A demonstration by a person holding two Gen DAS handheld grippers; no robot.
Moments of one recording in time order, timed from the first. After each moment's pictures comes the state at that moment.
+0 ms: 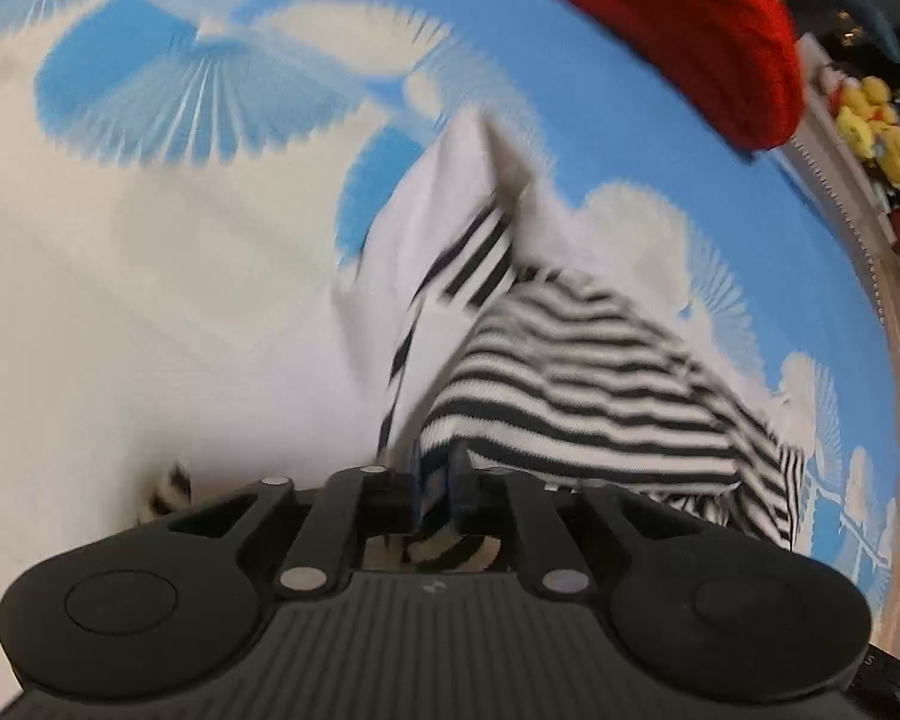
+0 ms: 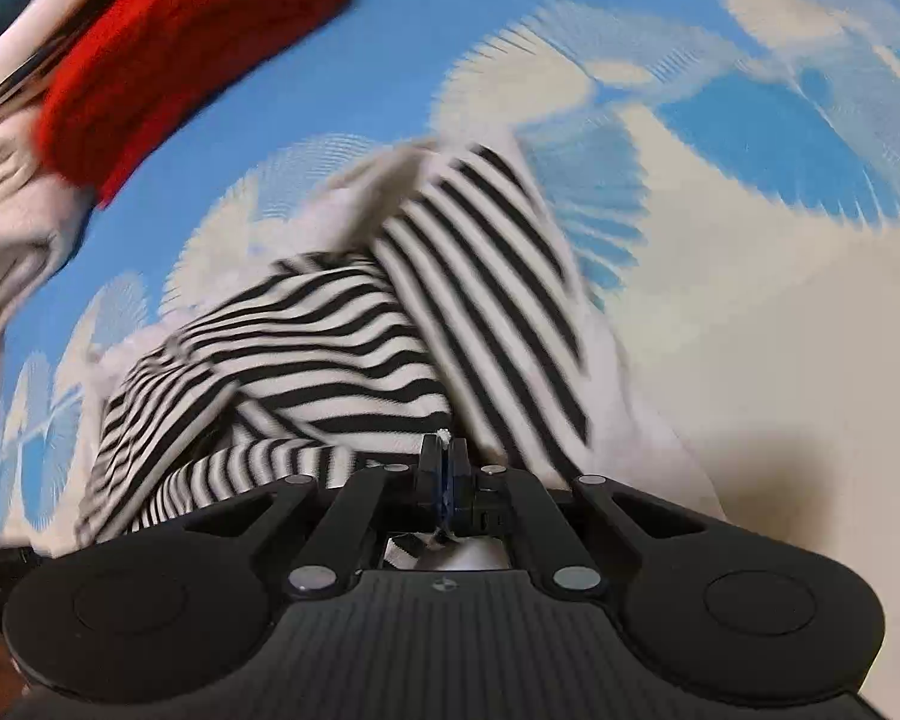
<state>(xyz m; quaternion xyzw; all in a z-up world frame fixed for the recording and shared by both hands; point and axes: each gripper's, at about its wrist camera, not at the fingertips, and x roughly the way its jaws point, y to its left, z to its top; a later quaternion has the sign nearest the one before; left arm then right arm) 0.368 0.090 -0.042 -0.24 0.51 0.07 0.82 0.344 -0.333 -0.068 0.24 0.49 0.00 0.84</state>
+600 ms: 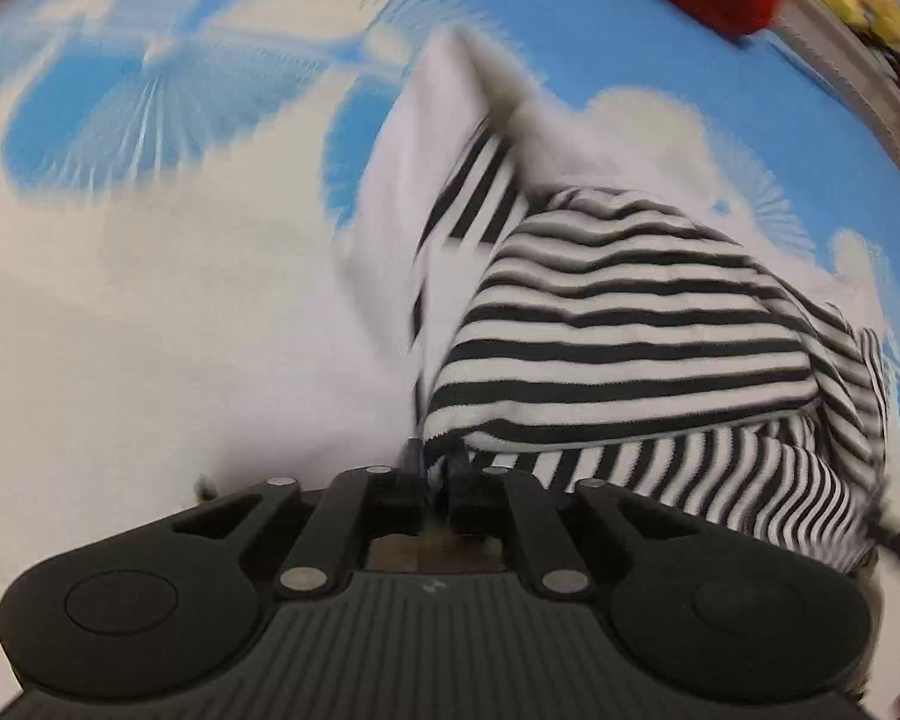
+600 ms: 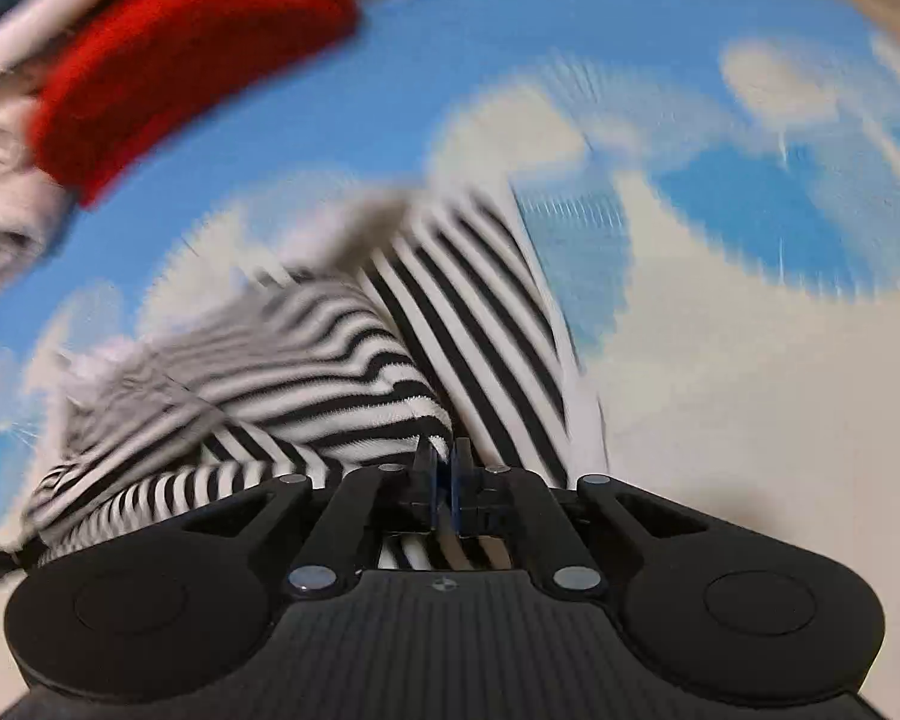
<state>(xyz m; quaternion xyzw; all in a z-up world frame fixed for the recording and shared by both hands) 0.370 0.068 -0.069 -0.13 0.56 0.06 0.81 0.345 -0.333 -0.098 0.22 0.52 -0.05 0.82</state>
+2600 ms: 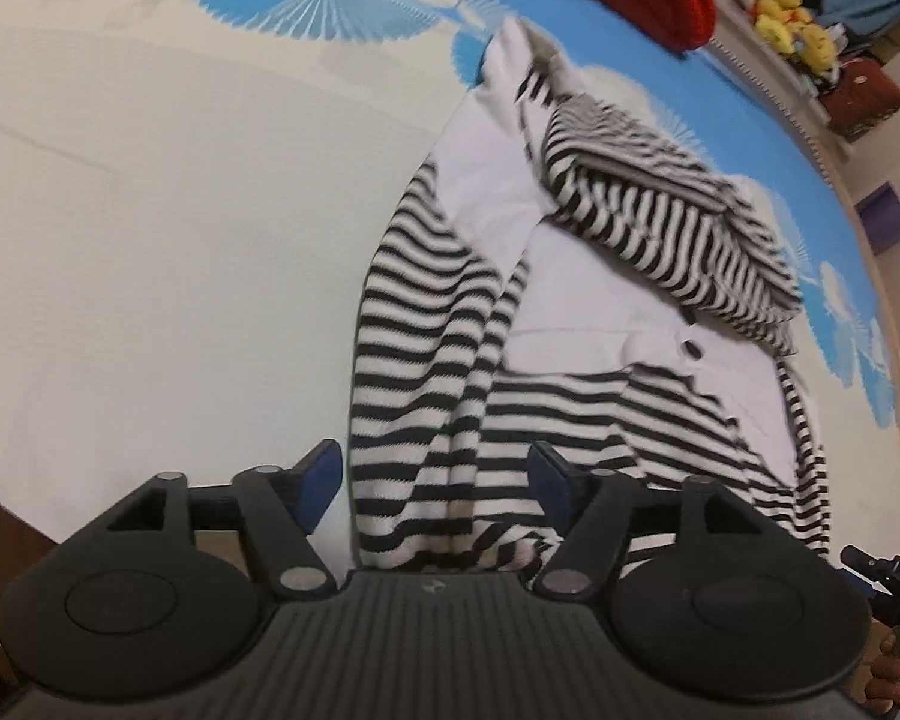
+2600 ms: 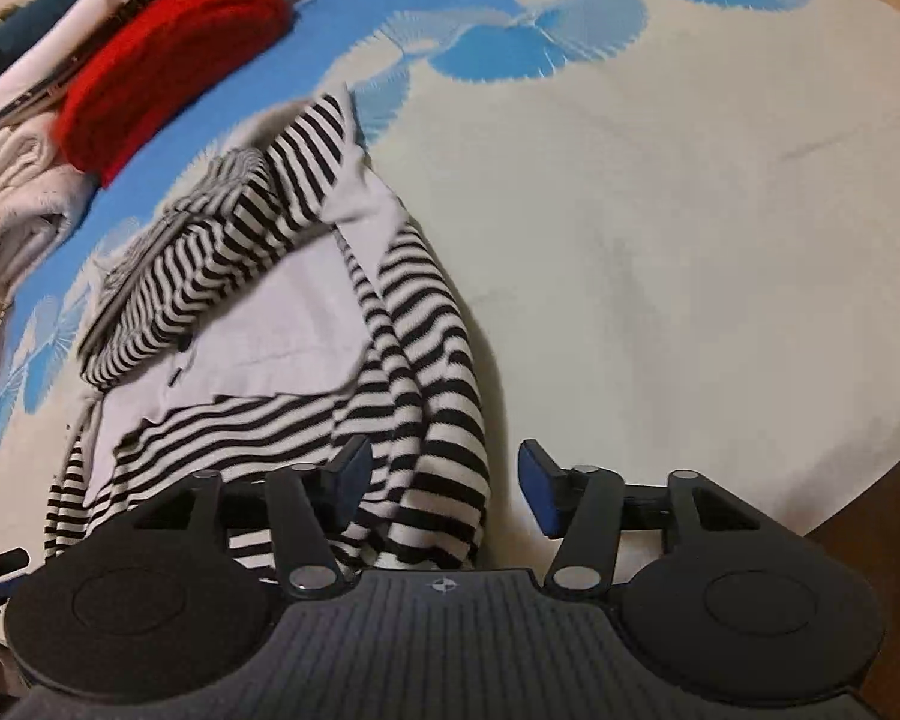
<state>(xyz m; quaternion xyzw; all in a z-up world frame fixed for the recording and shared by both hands) 0.109 0.137 -0.029 -0.19 0.54 0.01 0.82 0.054 -0.398 -0.063 0.28 0.49 -0.06 0.83</state>
